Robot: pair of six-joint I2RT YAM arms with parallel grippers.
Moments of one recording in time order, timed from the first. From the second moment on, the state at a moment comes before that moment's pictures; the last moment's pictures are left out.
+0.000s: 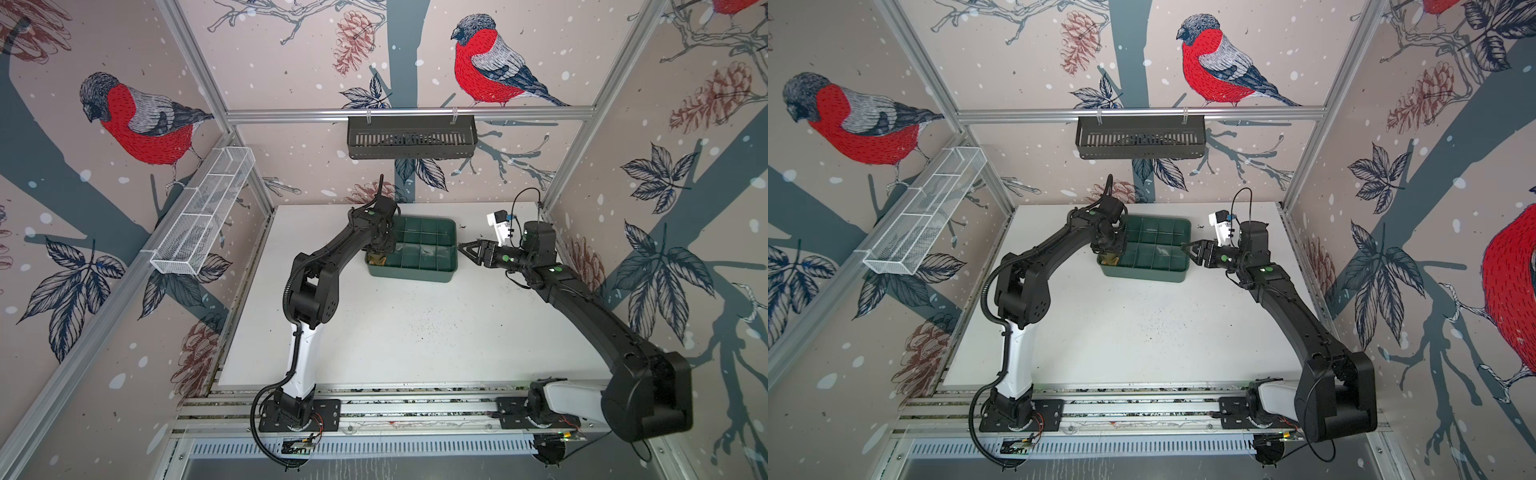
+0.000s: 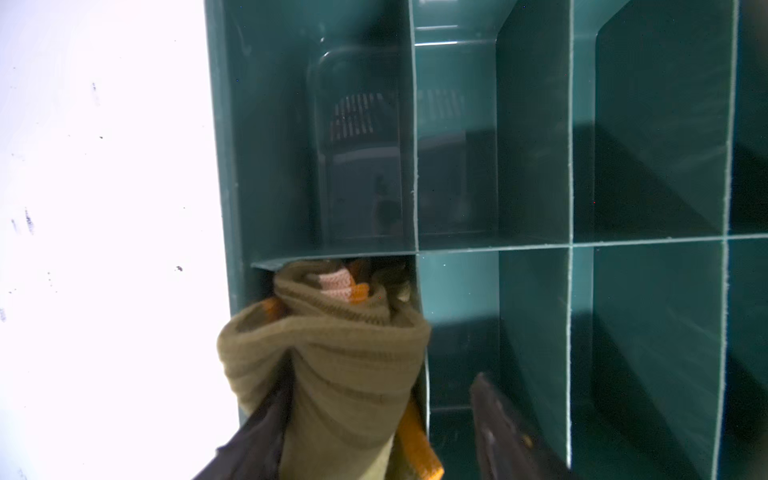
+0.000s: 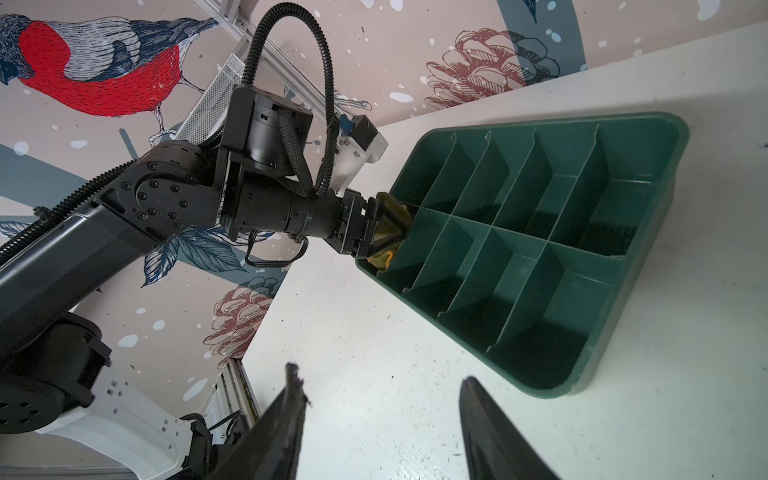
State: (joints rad) left arm -0.45 2.17 1.92 -0.92 -0.09 -0.26; right arm 0.18 1.28 0.94 -0.11 -0.79 0.42
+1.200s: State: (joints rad) left arm -0.37 1.21 1.12 -0.35 -0.03 -0.39; right arm 0.61 1.61 1.33 -0.27 -0.51 0.29
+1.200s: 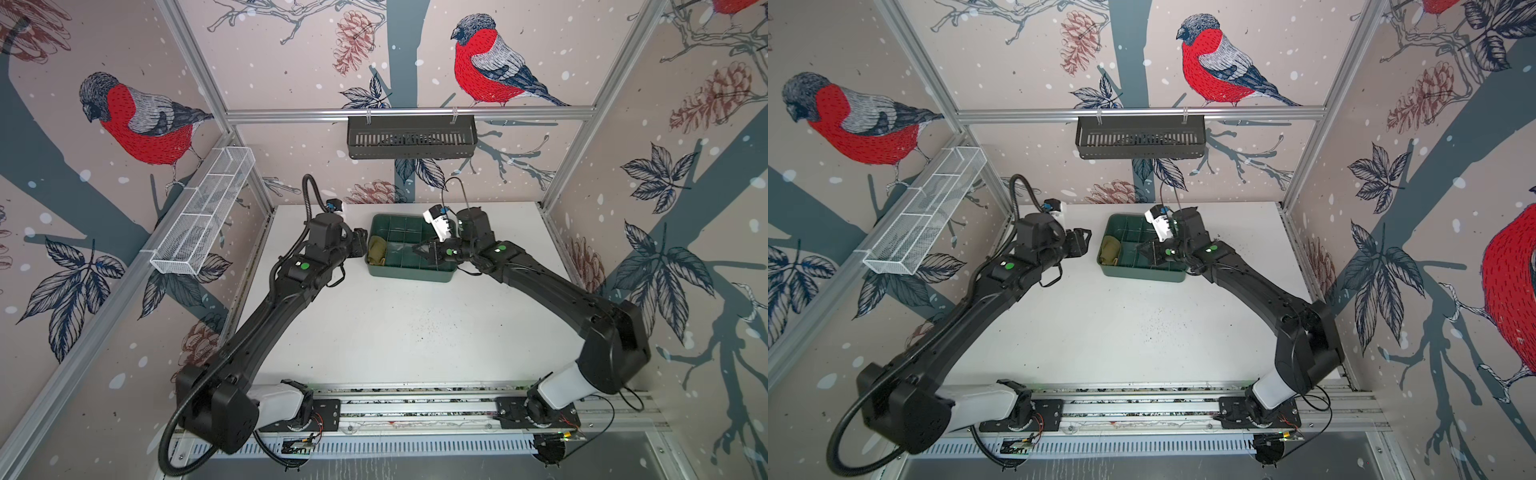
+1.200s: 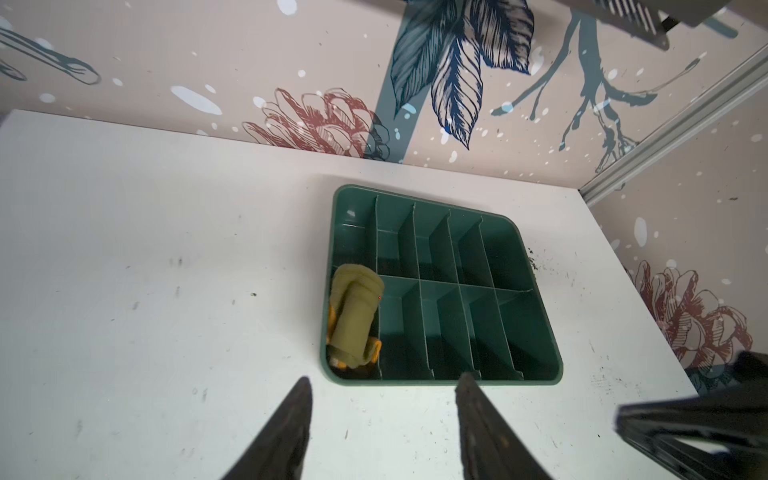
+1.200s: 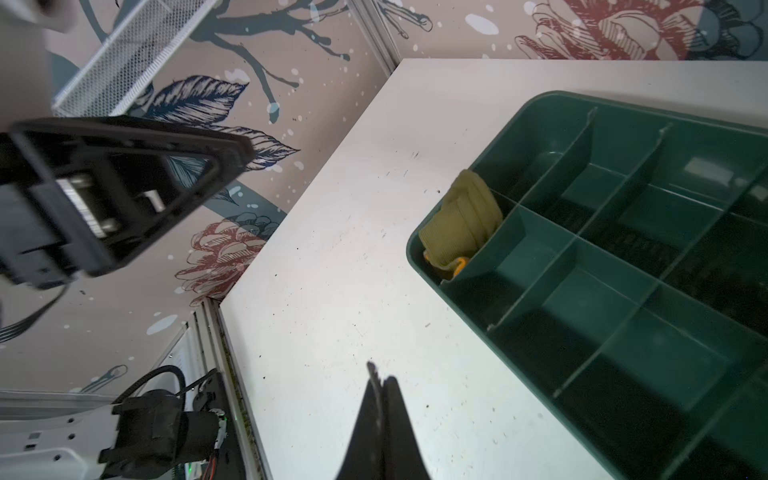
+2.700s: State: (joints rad) left arm -0.27 0.90 0.88 -0.30 0.07 -0.38; right arm 0.81 2.47 2.20 -0.59 0.06 0.04
